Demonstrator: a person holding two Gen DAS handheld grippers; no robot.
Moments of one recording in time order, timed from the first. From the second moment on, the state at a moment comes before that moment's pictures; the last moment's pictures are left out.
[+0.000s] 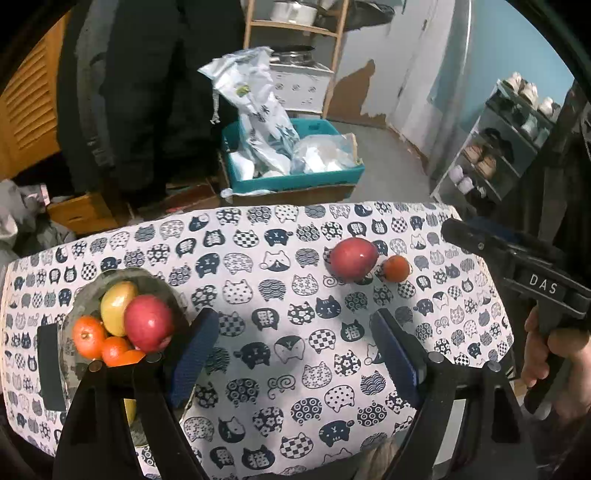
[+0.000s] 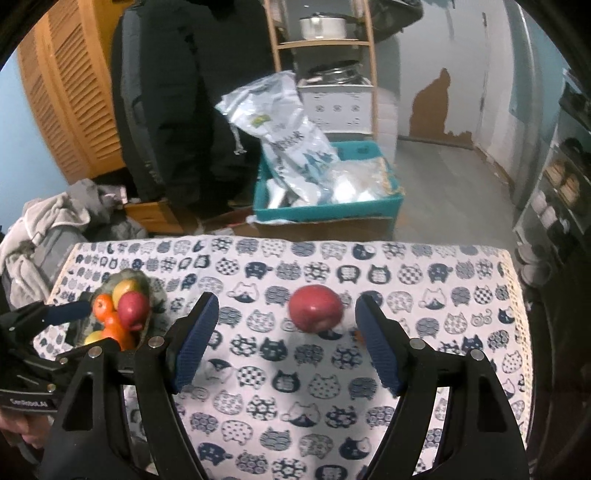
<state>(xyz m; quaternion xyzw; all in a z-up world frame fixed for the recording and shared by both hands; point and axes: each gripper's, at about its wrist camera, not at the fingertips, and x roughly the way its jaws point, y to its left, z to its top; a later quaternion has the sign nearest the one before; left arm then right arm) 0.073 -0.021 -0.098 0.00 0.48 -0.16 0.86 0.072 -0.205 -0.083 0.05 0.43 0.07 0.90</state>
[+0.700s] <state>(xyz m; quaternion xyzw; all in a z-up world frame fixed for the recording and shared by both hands) 0.112 -0.074 -0.153 0.04 0.52 -0.17 0.84 0.103 -0.276 -0.162 0.06 0.50 0.01 0.86</state>
